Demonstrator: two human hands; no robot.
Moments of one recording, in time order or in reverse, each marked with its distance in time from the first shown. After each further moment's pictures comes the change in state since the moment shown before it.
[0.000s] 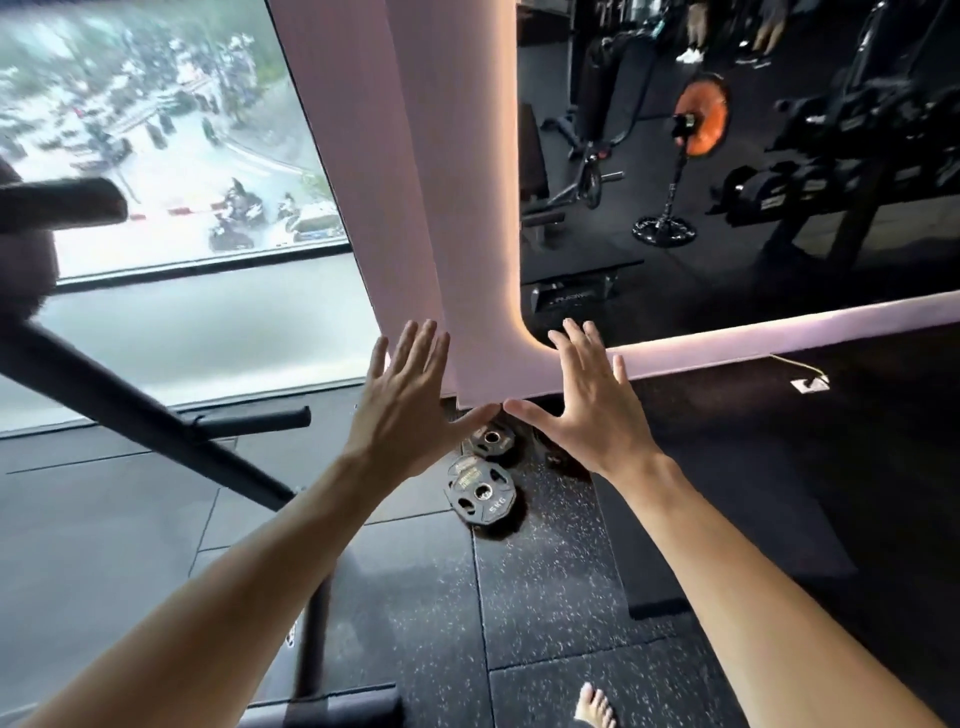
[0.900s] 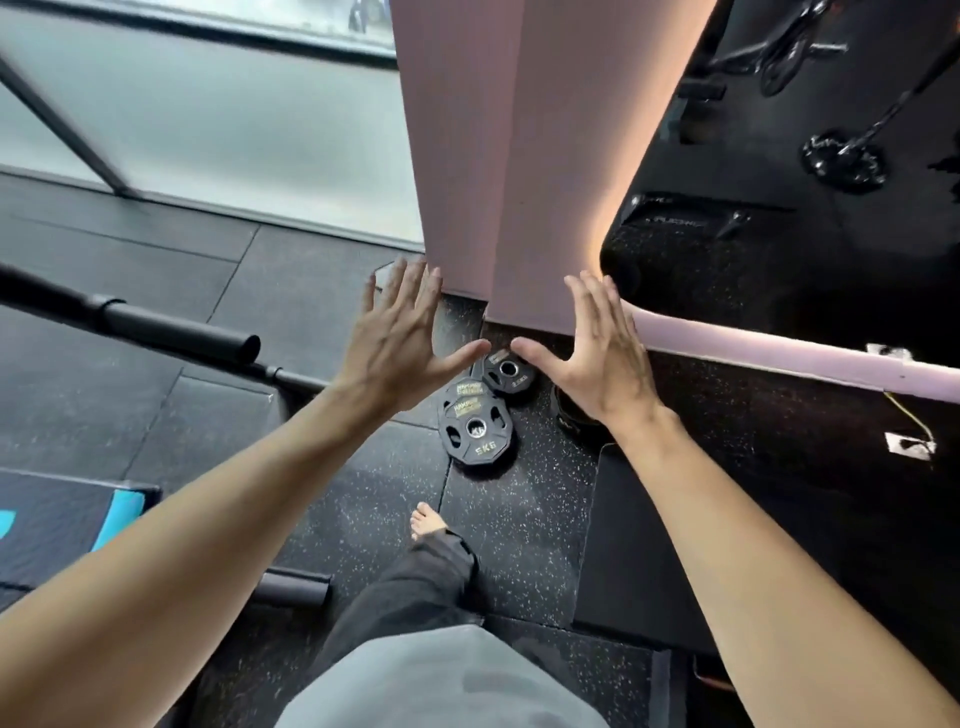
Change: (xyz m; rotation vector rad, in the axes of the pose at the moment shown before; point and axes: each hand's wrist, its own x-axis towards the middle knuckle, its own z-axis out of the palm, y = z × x) left_hand 0.195 -0.090 0.194 -0.063 -0.261 -0.372; right_hand 0.276 0.099 0.157 0.075 -0.364 -0.063
